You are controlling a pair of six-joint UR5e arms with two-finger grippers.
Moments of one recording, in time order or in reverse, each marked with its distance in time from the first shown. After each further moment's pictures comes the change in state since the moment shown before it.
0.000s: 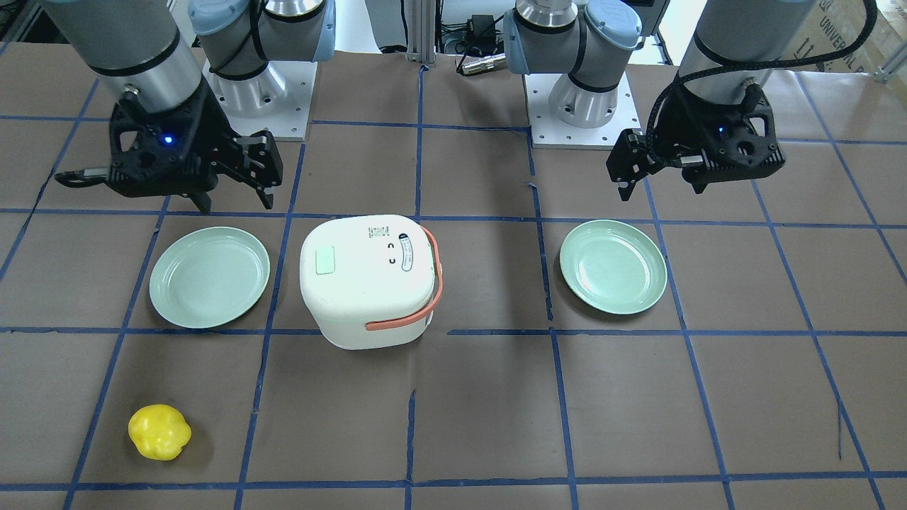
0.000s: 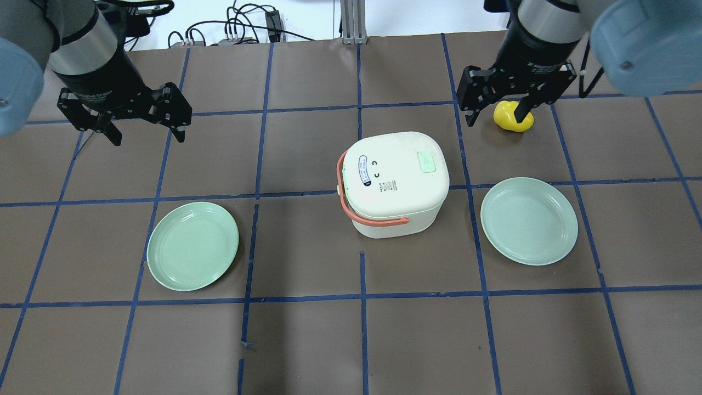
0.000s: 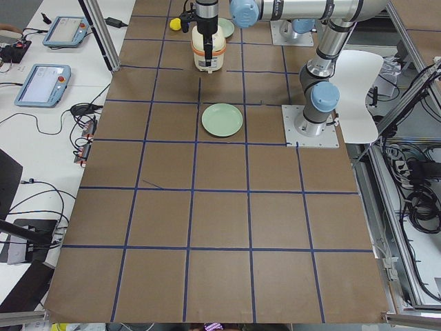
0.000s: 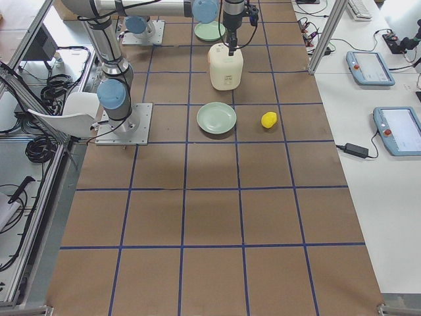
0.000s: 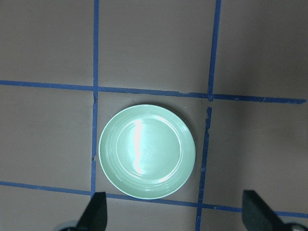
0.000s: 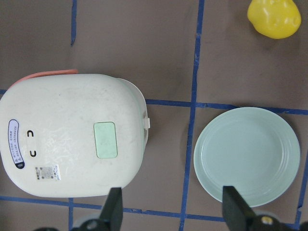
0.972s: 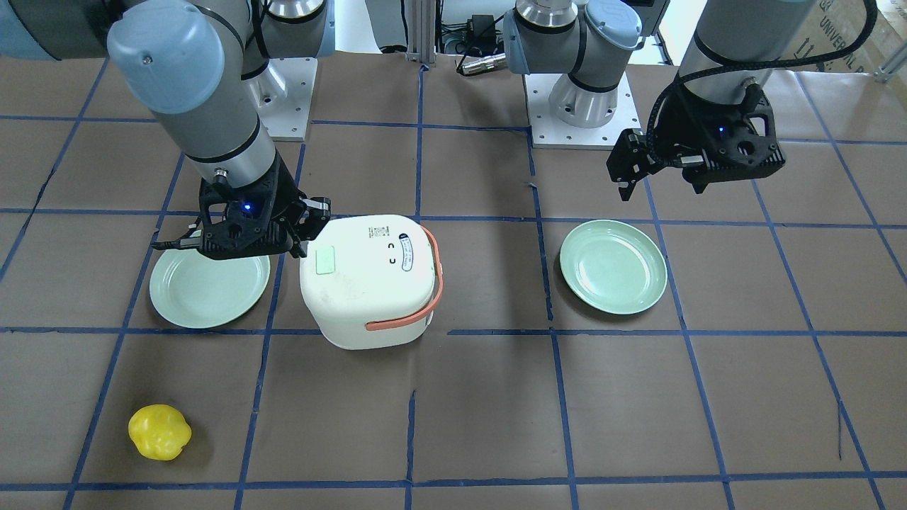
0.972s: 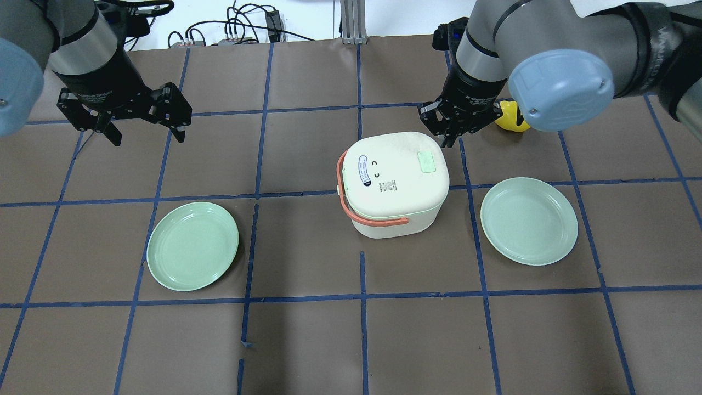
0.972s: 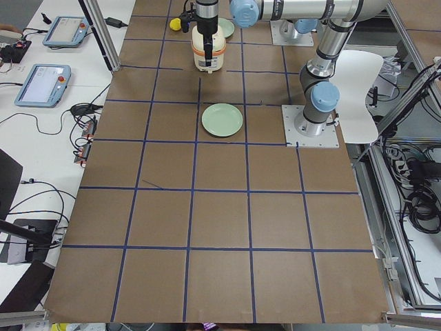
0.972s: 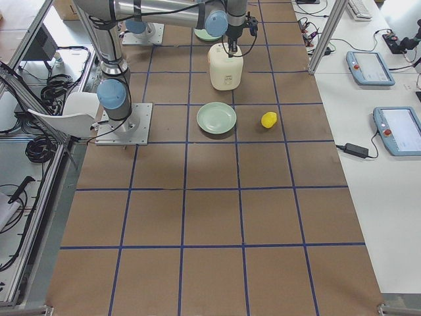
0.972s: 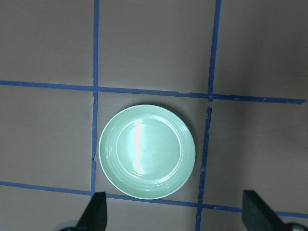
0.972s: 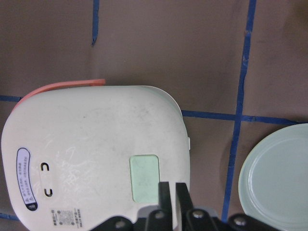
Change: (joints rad) left arm 0.000 0.000 0.000 0.000 0.000 0.000; right arm 0.055 0.087 0.078 -0.155 0.053 0.056
